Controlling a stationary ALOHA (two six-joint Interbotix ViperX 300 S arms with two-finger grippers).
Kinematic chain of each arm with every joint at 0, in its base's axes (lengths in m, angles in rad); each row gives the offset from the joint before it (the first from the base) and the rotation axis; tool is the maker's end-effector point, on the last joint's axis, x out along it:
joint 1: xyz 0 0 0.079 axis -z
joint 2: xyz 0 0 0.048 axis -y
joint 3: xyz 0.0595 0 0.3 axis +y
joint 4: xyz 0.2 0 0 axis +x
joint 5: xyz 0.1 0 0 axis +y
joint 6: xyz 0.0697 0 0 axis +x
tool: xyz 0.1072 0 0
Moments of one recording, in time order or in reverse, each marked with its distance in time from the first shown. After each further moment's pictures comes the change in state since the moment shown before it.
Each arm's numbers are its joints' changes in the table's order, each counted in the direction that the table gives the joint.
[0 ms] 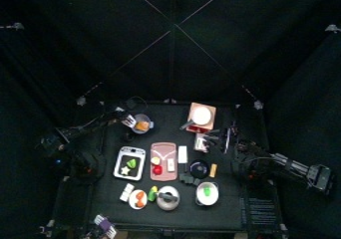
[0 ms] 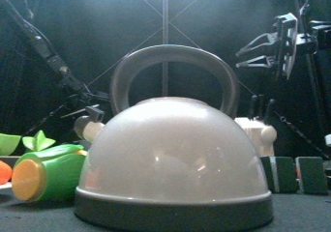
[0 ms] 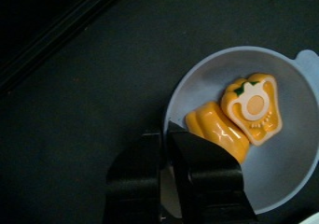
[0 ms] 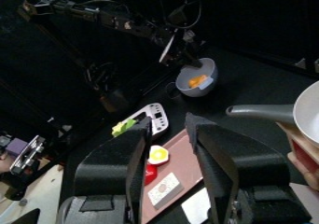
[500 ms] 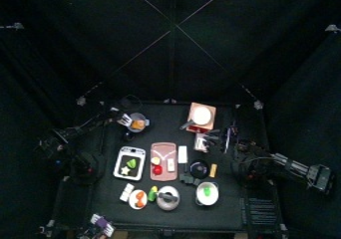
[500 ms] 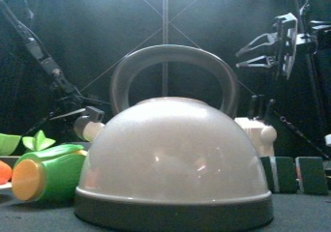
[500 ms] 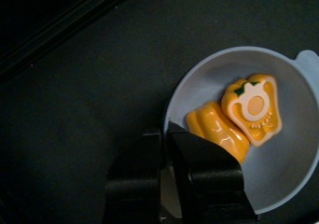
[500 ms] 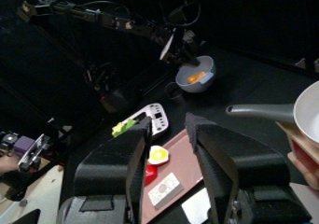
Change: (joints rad) left arm -0.069 0.017 0.037 -0.025 -0.006 -0.003; right arm 0.002 0.000 0.000 0.002 0.000 0.000
